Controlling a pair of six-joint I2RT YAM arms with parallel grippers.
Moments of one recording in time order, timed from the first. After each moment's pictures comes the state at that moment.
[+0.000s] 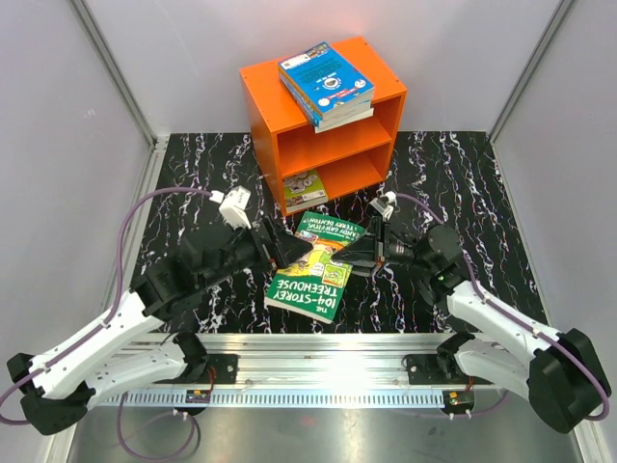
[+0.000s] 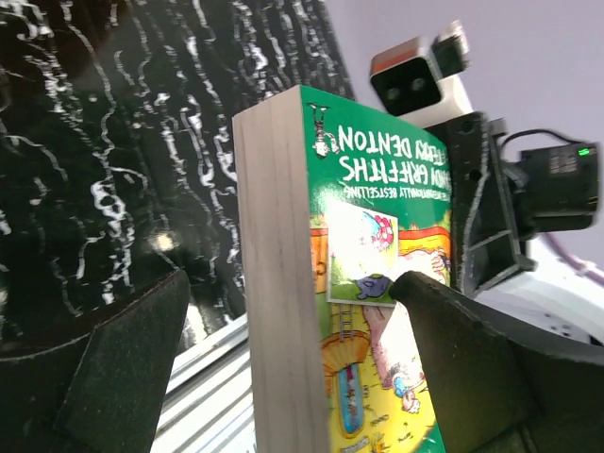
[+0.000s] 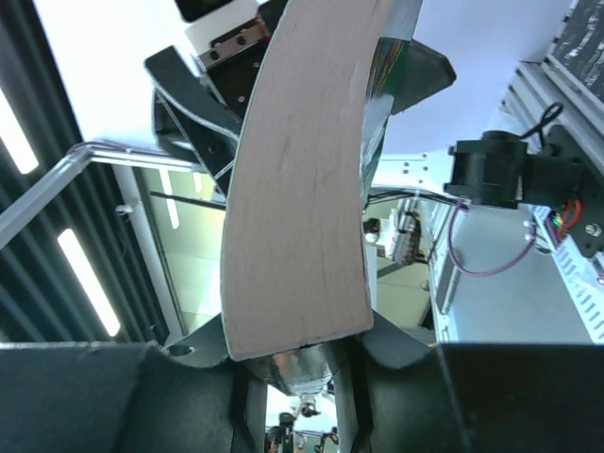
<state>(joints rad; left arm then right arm) -0.90 0.82 0.95 -0.43 -0.06 -0.88 0.56 1.02 0.52 0.76 -0.90 1.70</state>
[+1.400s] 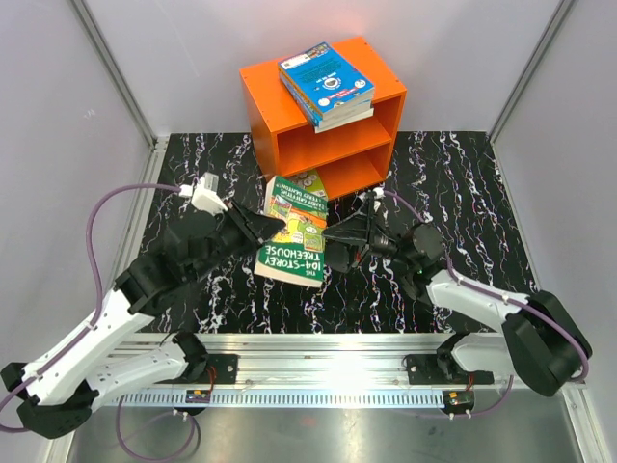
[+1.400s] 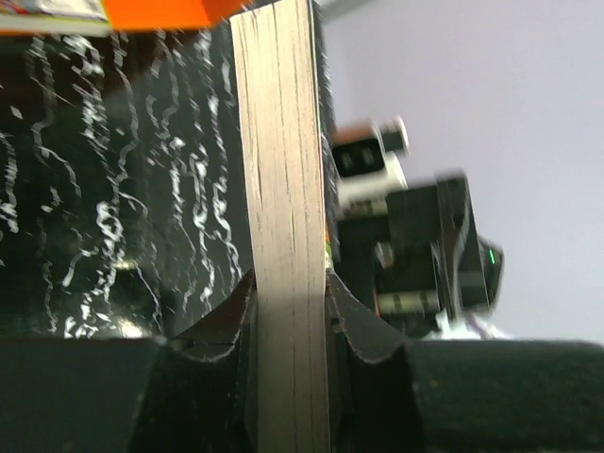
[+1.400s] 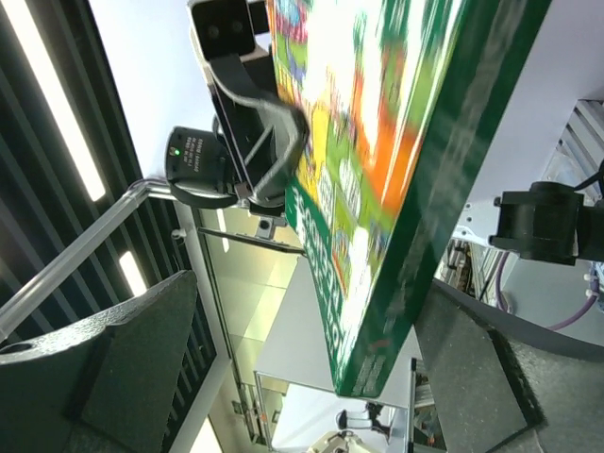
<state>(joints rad) -0.83 0.81 1.05 -0.51 -0.19 -1.07 0.63 1.26 0.54 1.11 -0.74 1.86</state>
